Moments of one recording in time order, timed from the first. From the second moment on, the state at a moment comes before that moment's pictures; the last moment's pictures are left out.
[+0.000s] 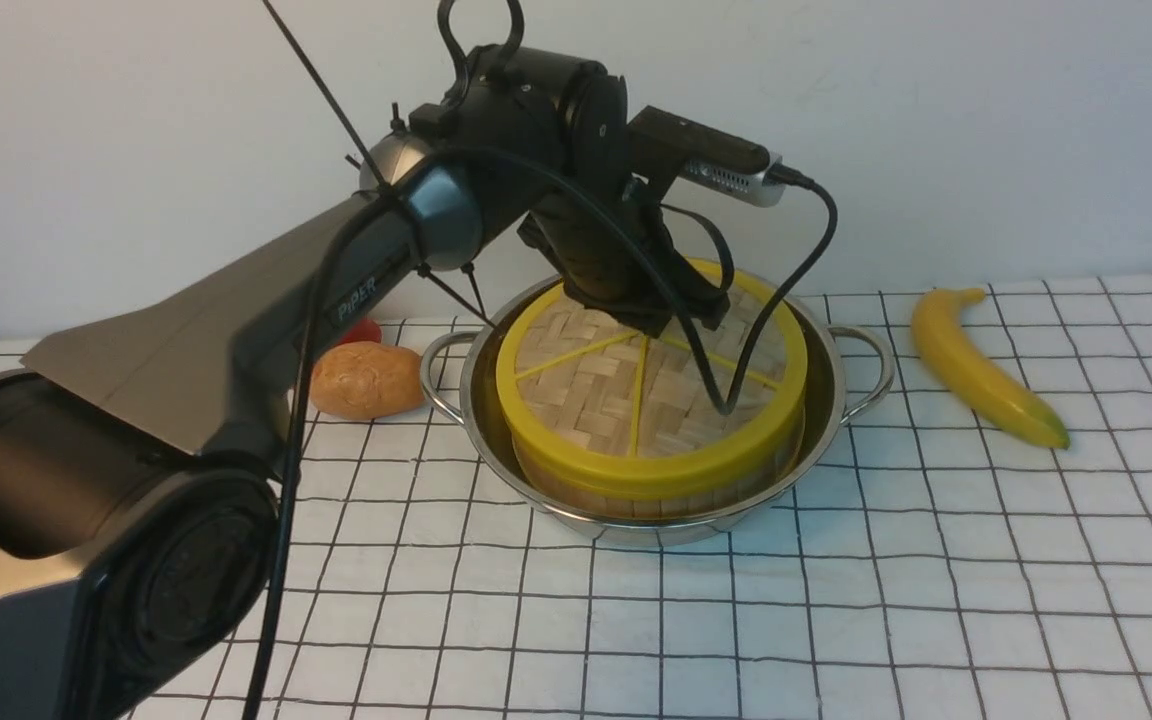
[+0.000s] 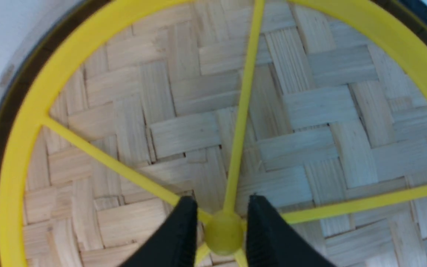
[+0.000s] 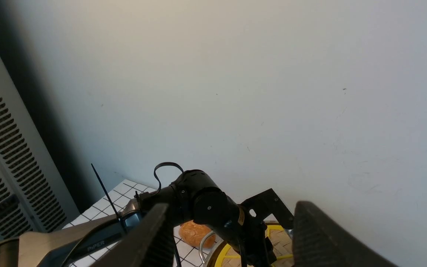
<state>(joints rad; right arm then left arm) 0.32 0.97 -1.84 0.31 1.23 0.07 -0.51 2.28 -2.13 0.01 1.02 0.11</state>
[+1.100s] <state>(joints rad) 0.32 0.63 -1.21 -0.01 1.12 0.03 -0.51 1.88 -2.38 0.24 1.21 0.10</state>
